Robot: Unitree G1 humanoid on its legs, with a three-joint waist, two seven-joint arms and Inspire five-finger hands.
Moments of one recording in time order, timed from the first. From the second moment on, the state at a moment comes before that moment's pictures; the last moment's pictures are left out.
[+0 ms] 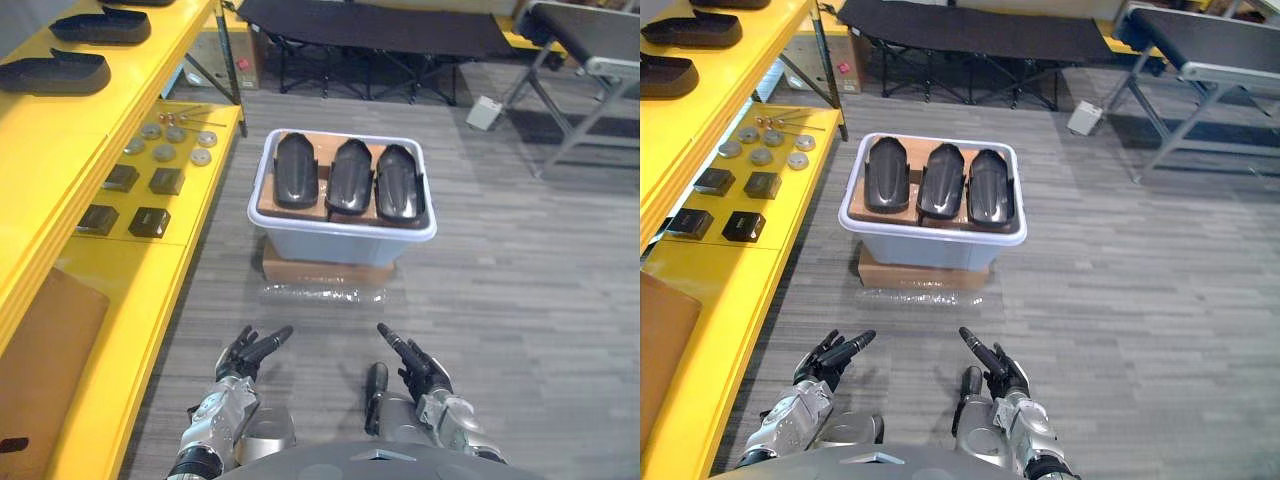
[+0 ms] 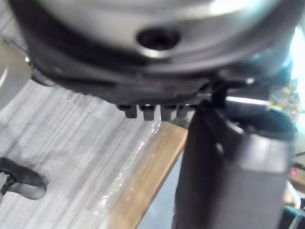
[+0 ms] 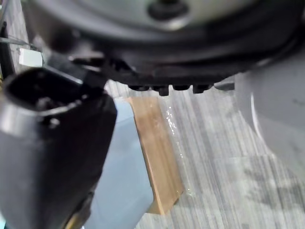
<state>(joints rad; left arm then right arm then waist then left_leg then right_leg) 0.07 0.09 0.05 0.74 -0.52 0.00 -0.03 0.02 -0.06 -0.11 0.97 0.25 -0.12 0.17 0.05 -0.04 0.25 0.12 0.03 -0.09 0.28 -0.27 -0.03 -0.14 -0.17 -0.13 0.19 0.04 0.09</state>
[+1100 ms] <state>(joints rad) 0.28 0.08 0.08 0.71 -0.51 -0.05 0.07 0.49 -0.05 -0.01 -0.17 0.21 -0.11 0.06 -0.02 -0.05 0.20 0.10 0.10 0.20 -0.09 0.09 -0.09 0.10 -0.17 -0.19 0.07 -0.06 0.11</state>
